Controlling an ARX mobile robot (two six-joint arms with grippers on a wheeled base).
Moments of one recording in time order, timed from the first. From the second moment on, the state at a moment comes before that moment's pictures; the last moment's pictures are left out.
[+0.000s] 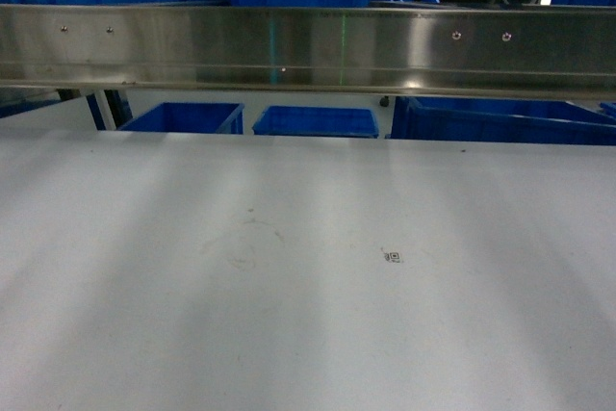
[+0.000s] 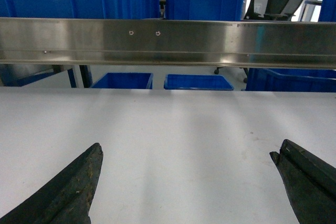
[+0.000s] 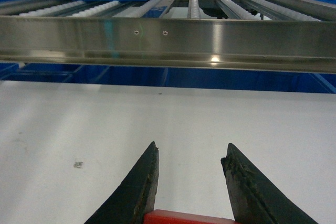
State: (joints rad) left arm 0.00 0.01 0.01 0.00 0.00 -0.01; right arm 0.06 0.64 0.37 0.13 0.00 0.03
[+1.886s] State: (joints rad) left arm 0.00 0.01 0.01 0.00 0.00 -0.01; right arm -0.02 0.65 0.36 0.14 -0.02 0.03
